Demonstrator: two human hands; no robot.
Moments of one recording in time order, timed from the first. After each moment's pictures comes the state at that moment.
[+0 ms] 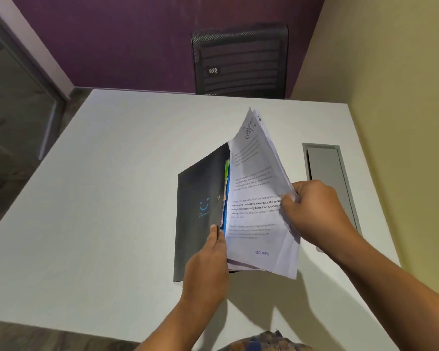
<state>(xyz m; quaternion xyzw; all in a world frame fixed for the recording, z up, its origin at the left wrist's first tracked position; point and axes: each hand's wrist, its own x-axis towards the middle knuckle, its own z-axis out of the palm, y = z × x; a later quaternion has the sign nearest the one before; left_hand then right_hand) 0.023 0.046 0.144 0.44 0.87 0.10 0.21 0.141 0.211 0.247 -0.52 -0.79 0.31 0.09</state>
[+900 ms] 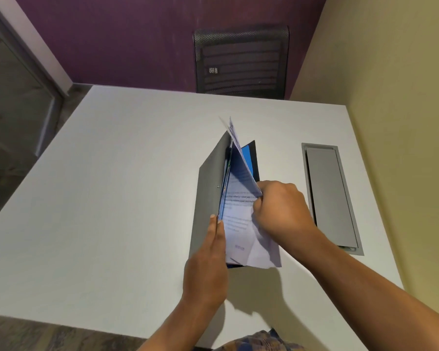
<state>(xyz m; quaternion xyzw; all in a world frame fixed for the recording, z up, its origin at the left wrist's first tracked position) 0.029 0.035 0.151 0.45 0.86 0.14 0.20 0.100 0.189 0.230 -0.47 -0.86 0.22 0.02</state>
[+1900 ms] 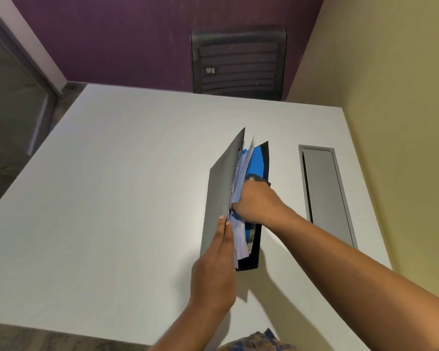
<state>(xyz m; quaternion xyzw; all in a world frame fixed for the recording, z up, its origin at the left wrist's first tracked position) 0.039 0.045 0.129 0.45 0.84 0.26 0.15 0.057 0.215 0.204 -0.44 -0.85 0.26 -0.11</state>
